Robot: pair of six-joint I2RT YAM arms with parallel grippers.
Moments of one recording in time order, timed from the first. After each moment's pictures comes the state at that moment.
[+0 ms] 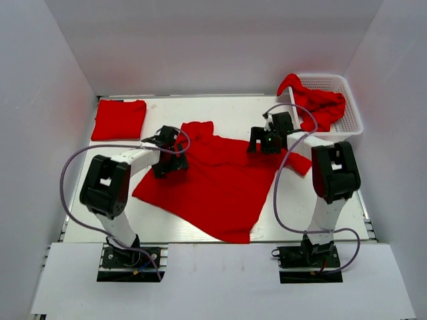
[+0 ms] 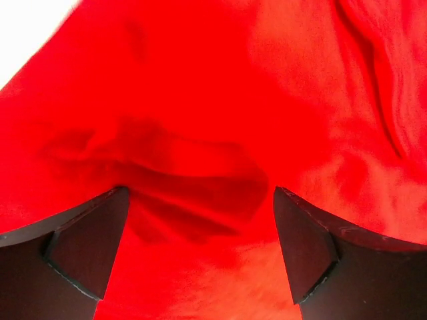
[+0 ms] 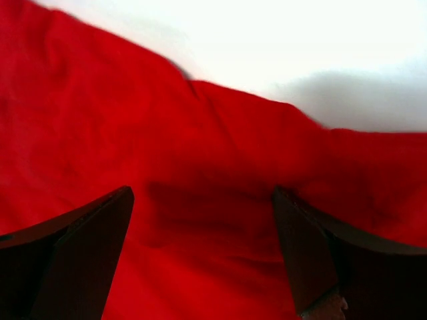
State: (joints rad) left arm -0.36 1.72 1.04 -0.51 -0.09 -0.63; right arm 0.25 1.93 1.22 -0.21 -0.32 0.18
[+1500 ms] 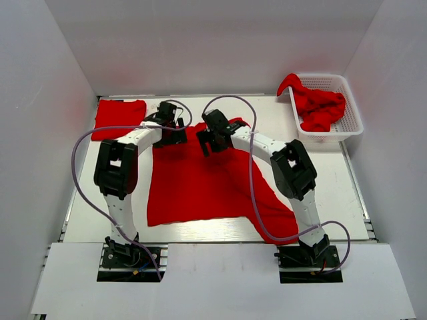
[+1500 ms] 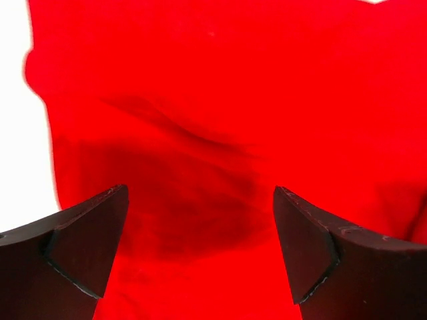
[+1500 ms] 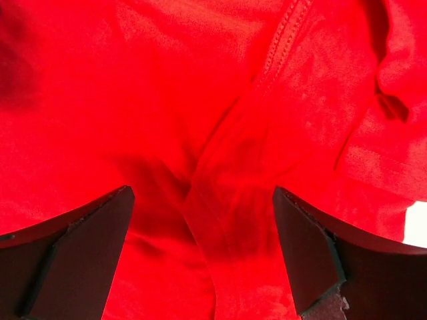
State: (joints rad) left arm -0.28 1.99 1.46 -0.47 -0.17 -0.40; right arm 0.72 2.15 1.72 -0.53 0.12 0.19
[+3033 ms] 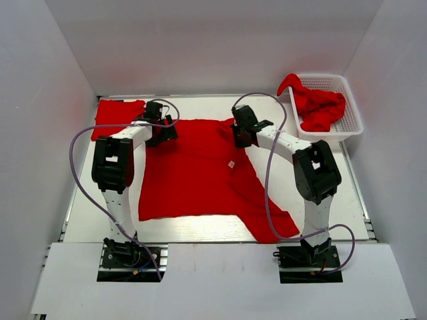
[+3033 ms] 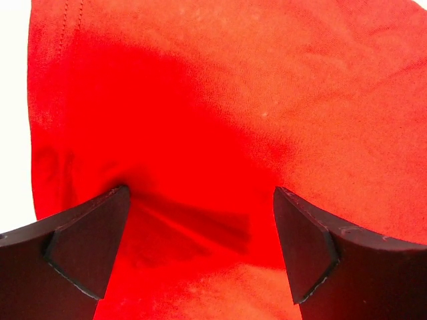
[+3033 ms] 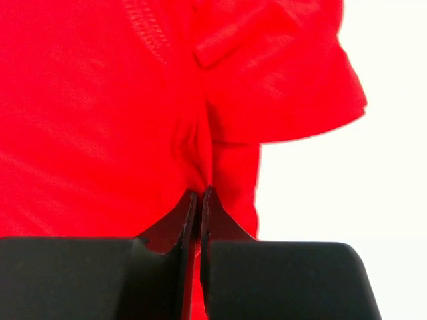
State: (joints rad) left arm -0.16 2.07 1.46 -0.36 -0.09 -0.43; right arm 0.57 1.99 1.49 -0.42 0.14 0.21
